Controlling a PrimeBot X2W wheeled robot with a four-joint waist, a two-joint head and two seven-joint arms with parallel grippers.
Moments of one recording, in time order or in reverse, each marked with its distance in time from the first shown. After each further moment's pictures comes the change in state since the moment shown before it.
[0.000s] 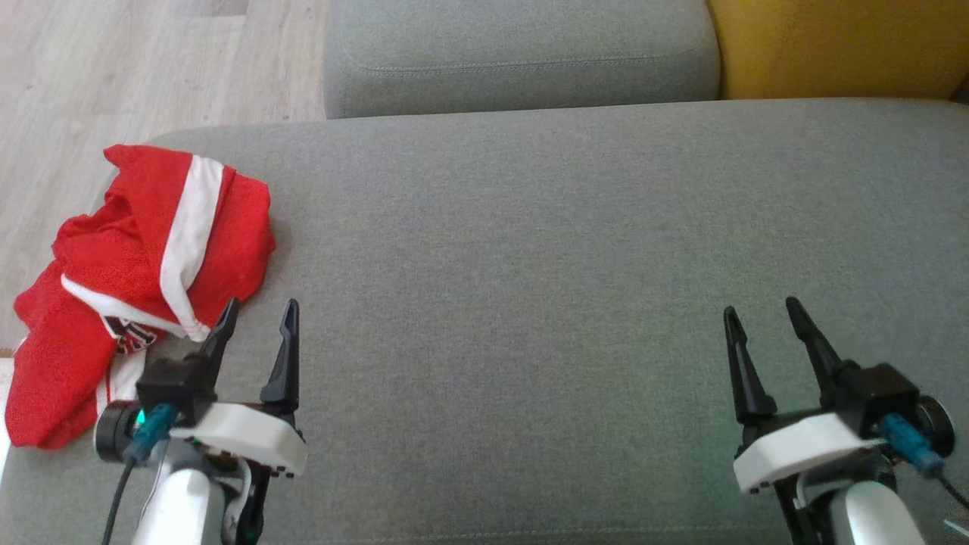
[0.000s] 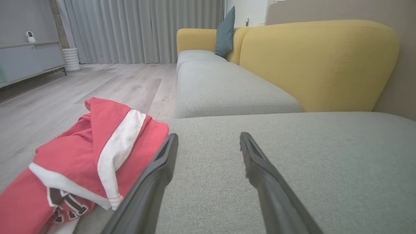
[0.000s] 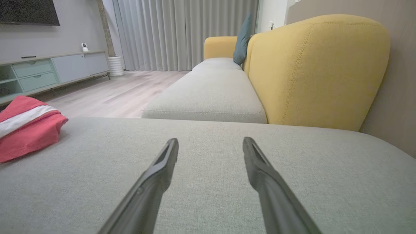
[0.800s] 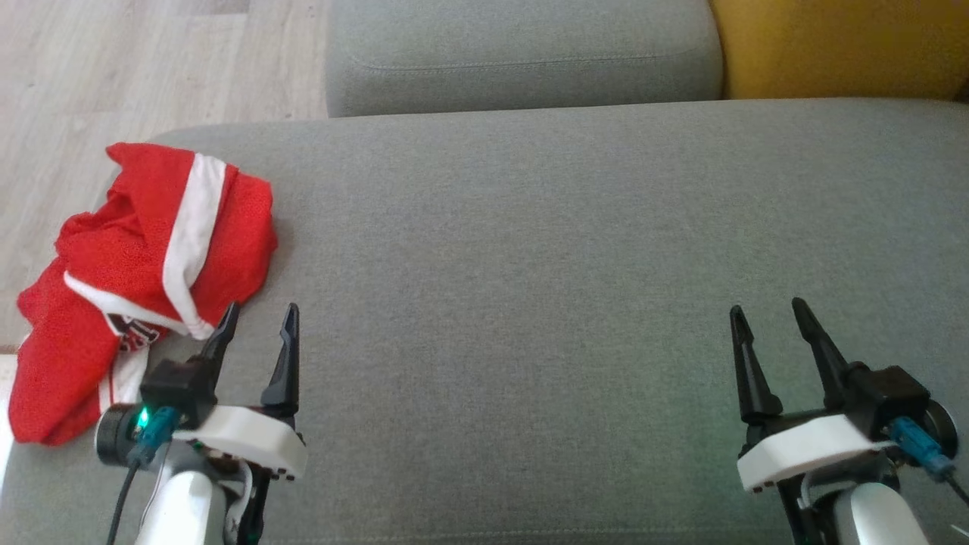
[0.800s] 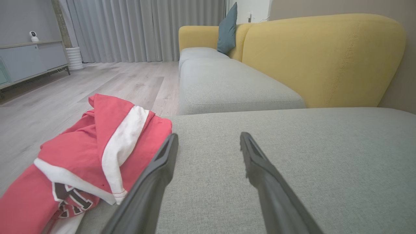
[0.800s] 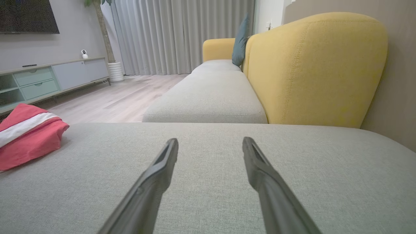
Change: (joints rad) left arm -0.006 -0.010 0.015 0.027 0.039 -0.002 -0.010; right arm 0.008 0.002 -0.006 0.002 0.023 0.000 -0.012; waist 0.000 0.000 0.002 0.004
